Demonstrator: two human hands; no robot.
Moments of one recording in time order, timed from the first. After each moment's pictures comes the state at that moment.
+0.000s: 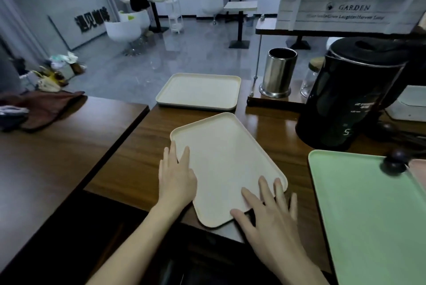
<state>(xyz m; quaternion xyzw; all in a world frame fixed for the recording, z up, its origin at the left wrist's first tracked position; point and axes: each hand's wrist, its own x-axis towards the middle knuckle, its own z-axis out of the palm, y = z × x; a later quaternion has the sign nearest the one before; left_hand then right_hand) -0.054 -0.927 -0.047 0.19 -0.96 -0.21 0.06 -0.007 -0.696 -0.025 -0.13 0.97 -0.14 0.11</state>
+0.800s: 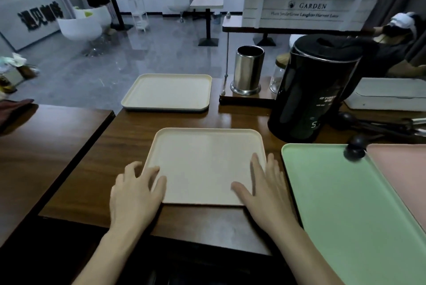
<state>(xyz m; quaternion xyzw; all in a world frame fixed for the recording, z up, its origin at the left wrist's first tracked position) -0.033 -0.950 -0.033 0.19 -0.97 -0.14 0.06 -0.061 -0.666 -0.042 -0.01 0.98 -0.21 0.06</state>
